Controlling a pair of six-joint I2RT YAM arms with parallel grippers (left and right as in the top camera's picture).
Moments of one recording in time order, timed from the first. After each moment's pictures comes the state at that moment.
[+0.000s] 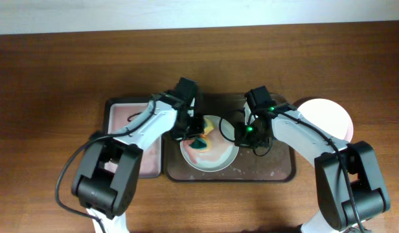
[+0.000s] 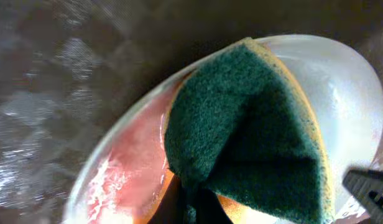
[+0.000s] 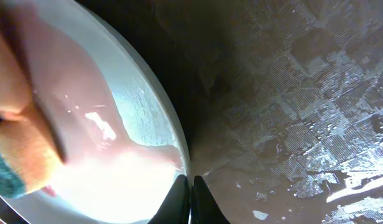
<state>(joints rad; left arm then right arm) -0.46 1.97 1.31 -0.73 0.28 -0.53 0.30 1.77 1.03 -0.66 -0.31 0.40</state>
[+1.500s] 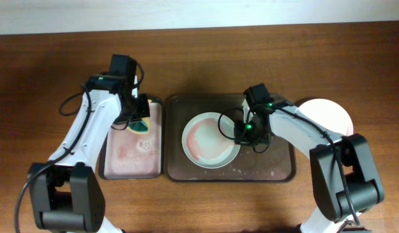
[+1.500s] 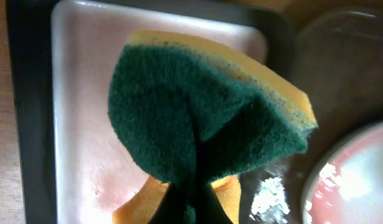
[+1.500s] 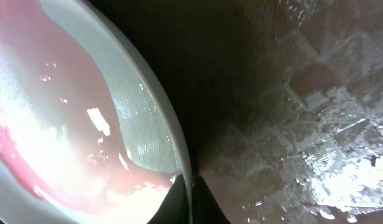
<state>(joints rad) -0.12 1.78 1.40 -0.99 0.00 -0.27 0.30 1.83 1.08 -0.68 -0.30 0.33</state>
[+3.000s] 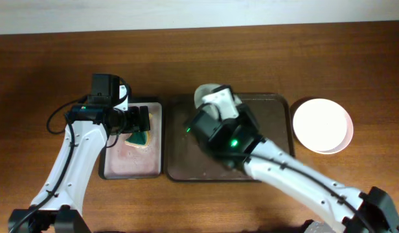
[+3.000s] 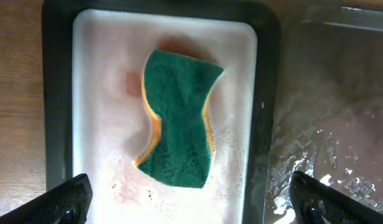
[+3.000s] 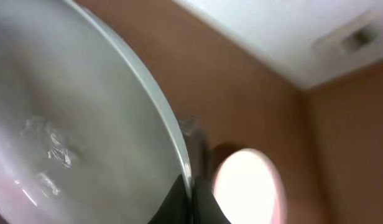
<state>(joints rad) -0.06 1.52 1.15 -0.82 0.06 -0.14 0.76 1.55 1.21 -0.77 0.88 0.29</state>
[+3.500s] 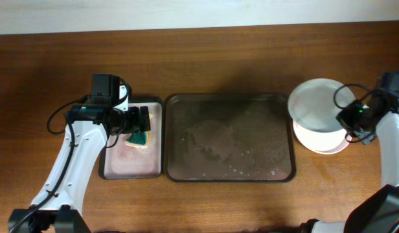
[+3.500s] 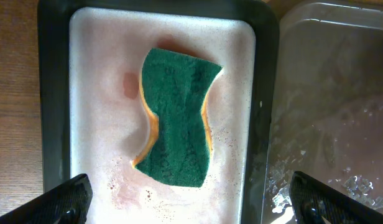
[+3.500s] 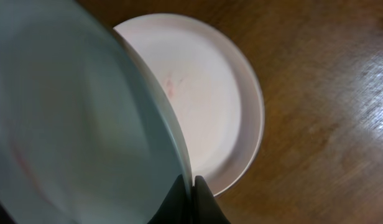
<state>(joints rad) -0.06 1.52 1.15 -0.83 0.06 -0.14 -0.48 1.55 1.21 -0.94 -0.05 0.50</state>
